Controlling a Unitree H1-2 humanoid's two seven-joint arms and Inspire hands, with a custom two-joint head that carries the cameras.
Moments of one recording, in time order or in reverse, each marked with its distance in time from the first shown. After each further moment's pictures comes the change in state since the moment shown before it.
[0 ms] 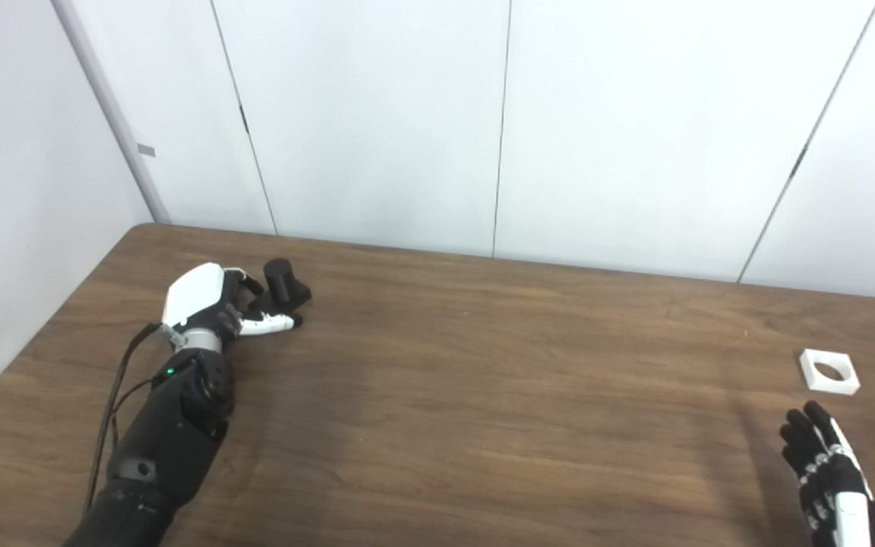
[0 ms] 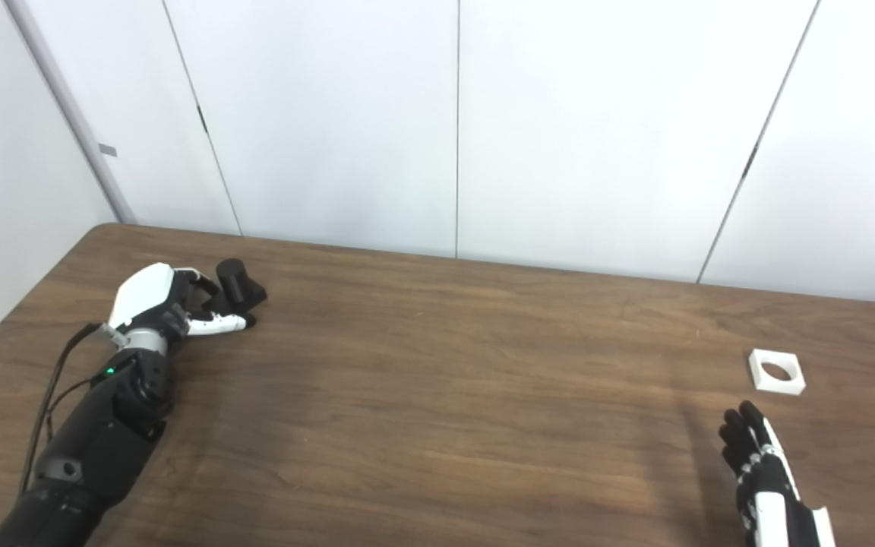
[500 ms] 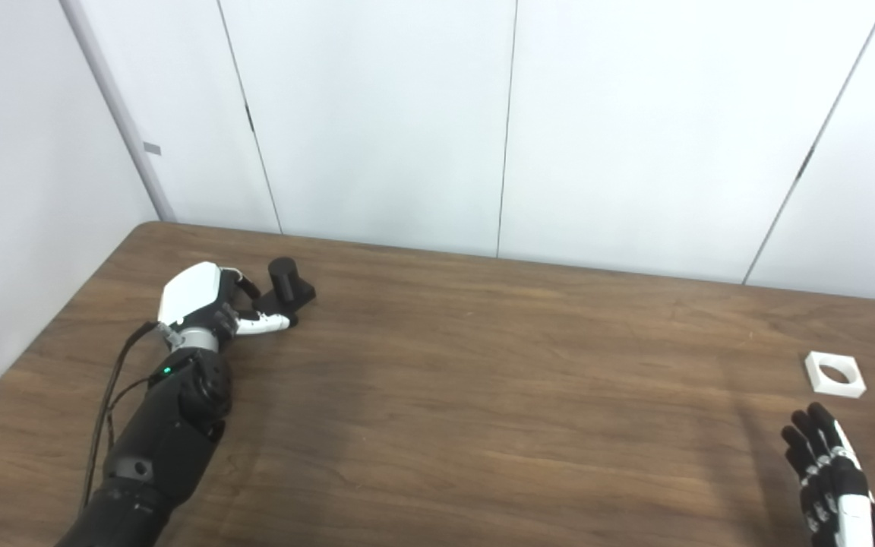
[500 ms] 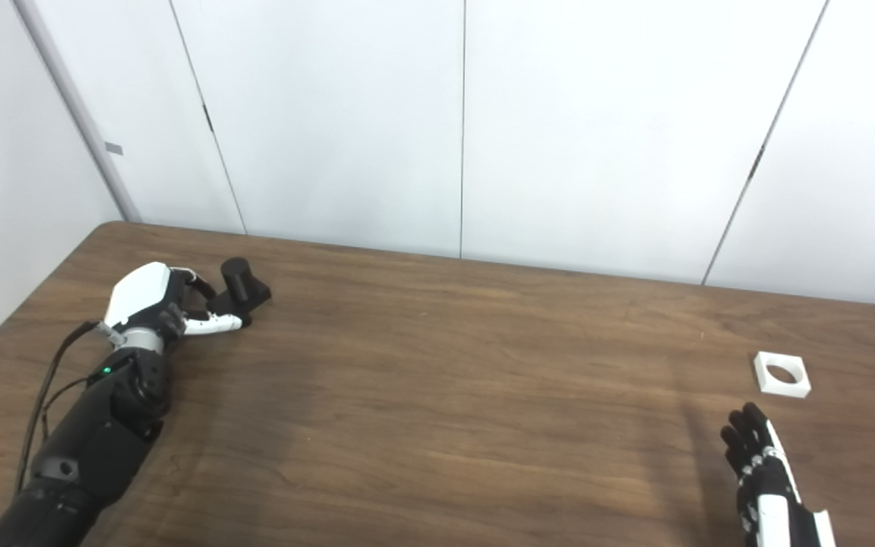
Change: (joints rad) left arm 0.000 0.007 -0.011 -0.001 -0.001 0.005 0.004; right arm 0.006 0.002 0.001 -0.005 0.016 0.000 0.000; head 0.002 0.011
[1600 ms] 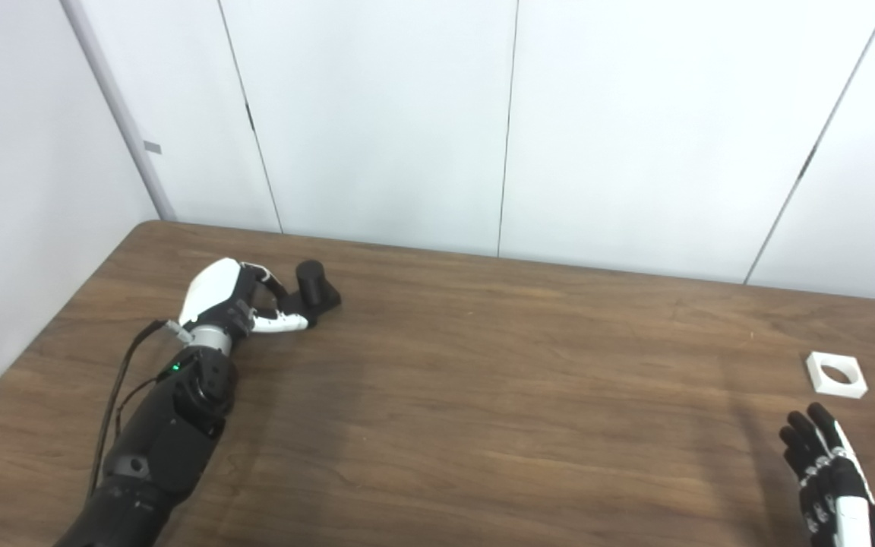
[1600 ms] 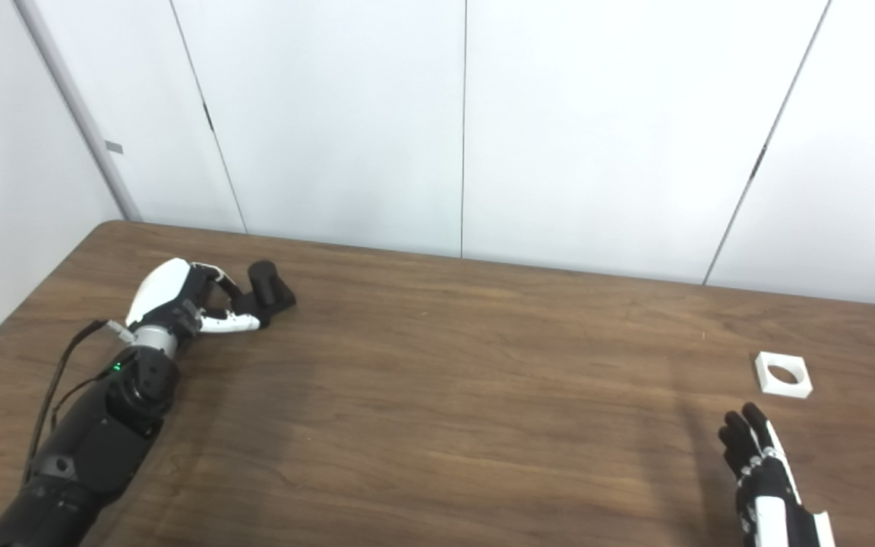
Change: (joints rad) left arm 0.008 0.000 -0.013 -0.007 -0.109 -0.167 -0.039; right arm 0.004 0.002 0.006 -0.008 0.007 0.003 -0.005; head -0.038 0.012
